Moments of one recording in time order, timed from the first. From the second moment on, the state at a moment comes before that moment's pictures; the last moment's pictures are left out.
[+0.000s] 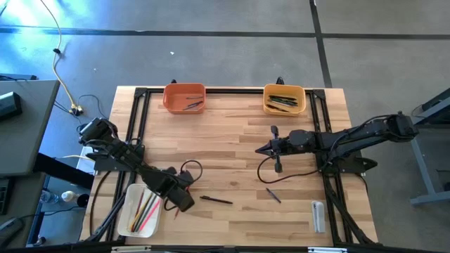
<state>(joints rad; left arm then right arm) -0.48 1.67 0.84 -0.56 -0.23 -1.19 0.05 1.07 0.38 0.36 0.02 -0.11</state>
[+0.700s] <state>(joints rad) -0.37 1.67 0.84 -0.57 -0.19 -0.81 0.05 1.07 0.38 0.36 0.02 -0.11</state>
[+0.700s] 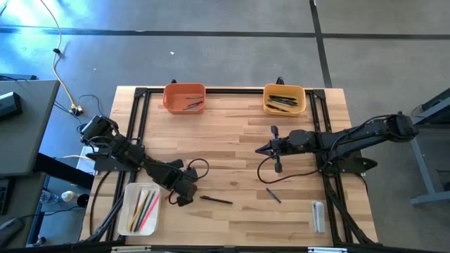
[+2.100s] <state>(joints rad) -0.40 1.68 0.94 -0.48 -0.27 -0.72 0.05 1.08 0.38 0.36 0.02 -0.09</state>
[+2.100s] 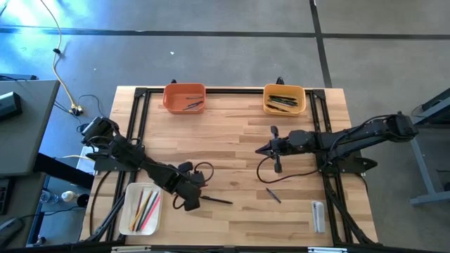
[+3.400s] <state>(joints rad) -0.61 1.61 0.91 -0.69 -0.25 -0.80 0.22 1.85 0.80 0.50 0.00 0.04</state>
